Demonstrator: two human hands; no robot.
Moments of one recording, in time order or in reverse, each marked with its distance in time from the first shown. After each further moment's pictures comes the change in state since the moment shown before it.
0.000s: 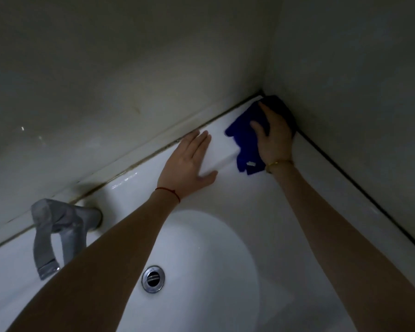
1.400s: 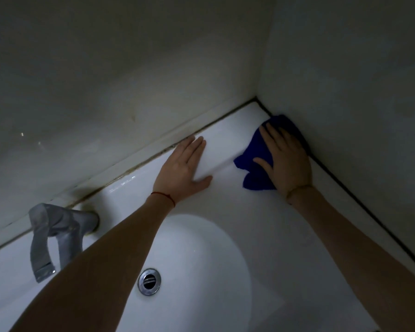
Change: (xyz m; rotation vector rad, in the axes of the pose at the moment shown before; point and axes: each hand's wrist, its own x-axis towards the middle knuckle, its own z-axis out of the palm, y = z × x) left_hand 0.000 -0.003 0.001 -0.020 -0.026 -0.020; right_hand -0.027 0.036 -0.037 -0.666 -0.249 -0.211
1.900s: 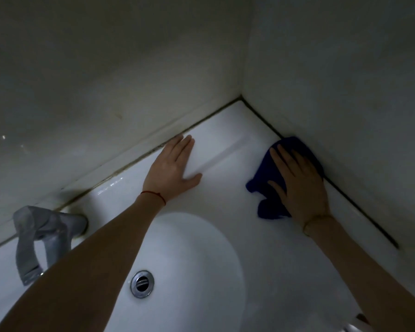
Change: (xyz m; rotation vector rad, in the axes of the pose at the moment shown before) left_hand -0.001 -0.003 0.007 -0.008 0.079 0.037; right_hand -0.081 0.023 -0.015 -0.044 -0.017 0.045
